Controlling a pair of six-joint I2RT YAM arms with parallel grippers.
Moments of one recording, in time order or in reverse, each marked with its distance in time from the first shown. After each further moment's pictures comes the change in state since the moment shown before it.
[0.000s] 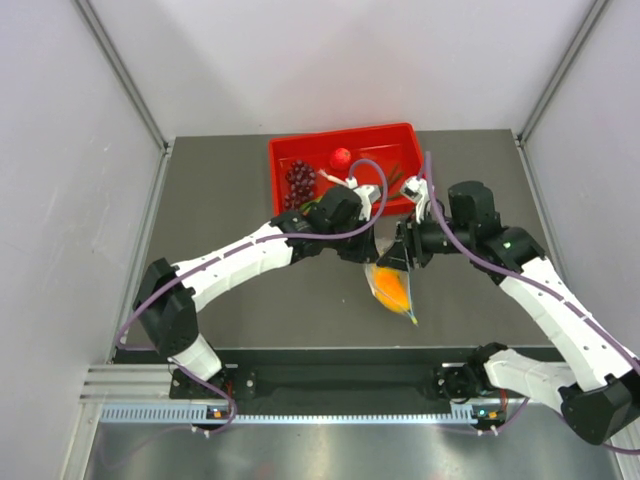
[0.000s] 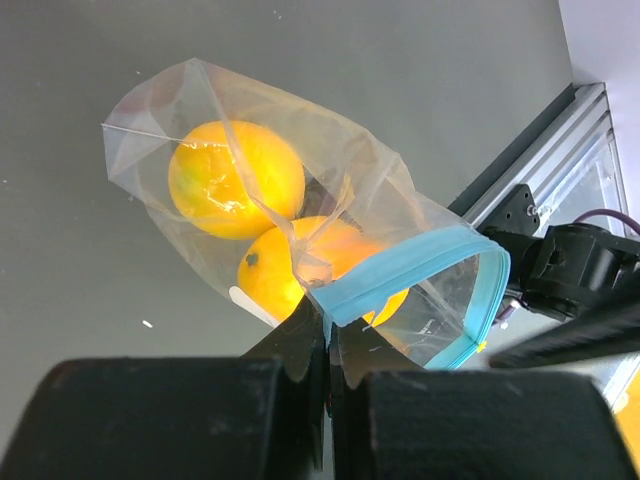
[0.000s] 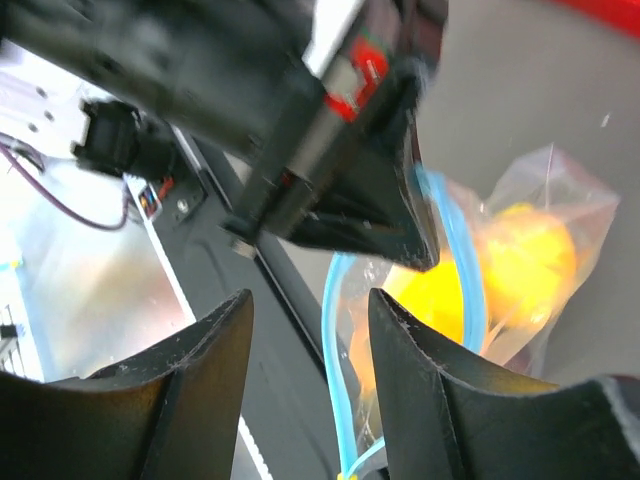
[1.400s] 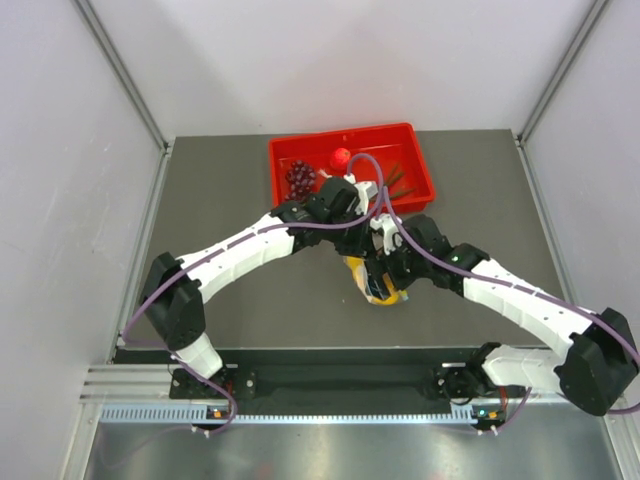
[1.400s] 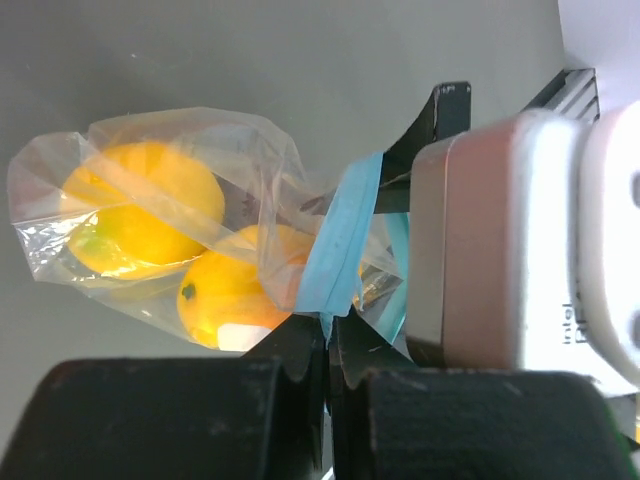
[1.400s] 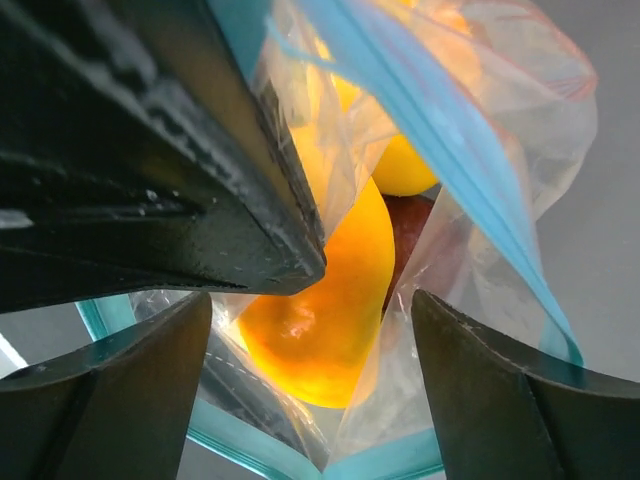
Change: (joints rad) left arm 0.045 0.047 0.062 -0.064 0.092 0.006; right arm 0.200 0.137 -0.256 0.151 0.409 -0.052
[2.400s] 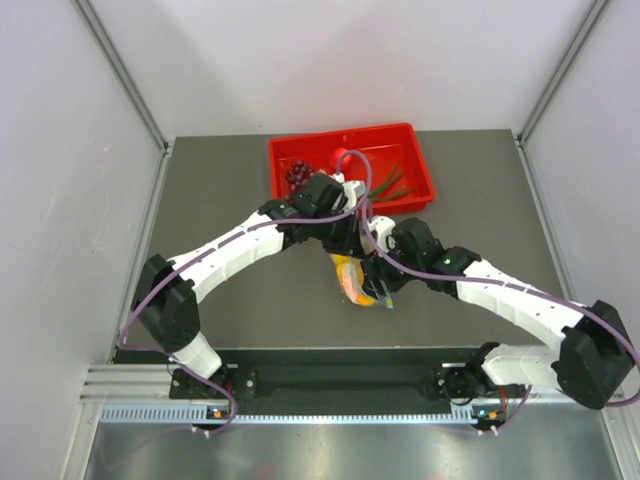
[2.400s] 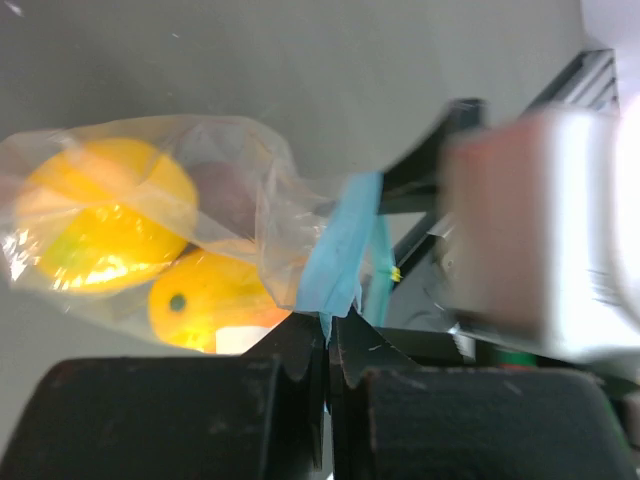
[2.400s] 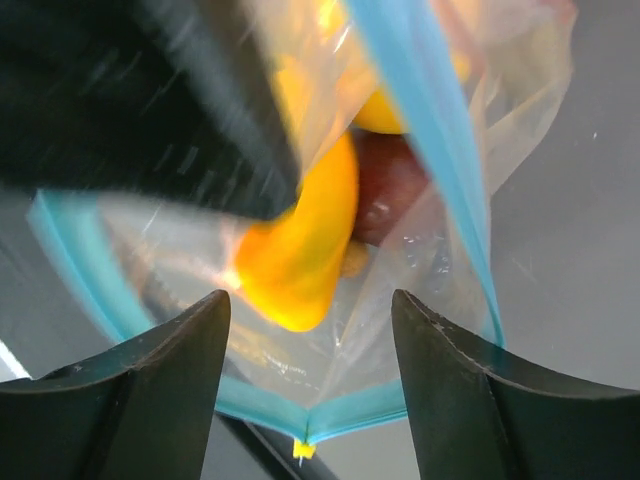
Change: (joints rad) left arm 0.077 -0.035 -0.051 -0.030 0.052 0.081; right arm 0.039 0.020 -0.032 0.089 0.005 0.034
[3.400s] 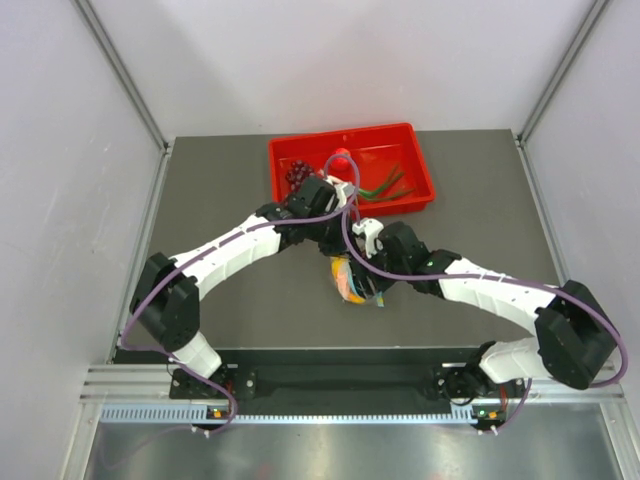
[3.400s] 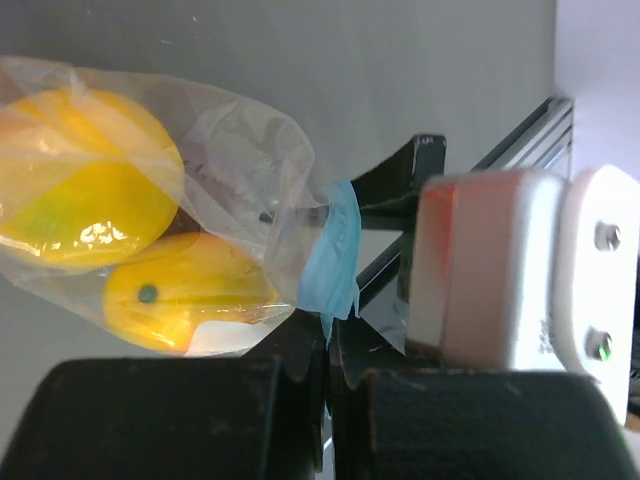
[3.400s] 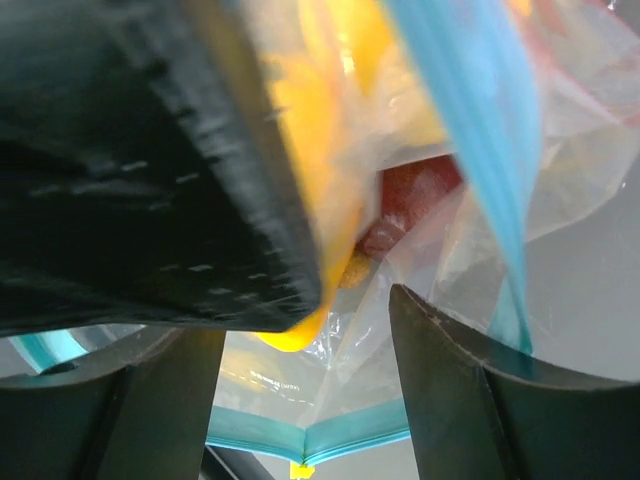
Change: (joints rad) left arm 0.039 0.000 -0.080 0.085 0.058 -0.137; right arm 0.047 0.140 -0.028 0.200 0.027 0.023
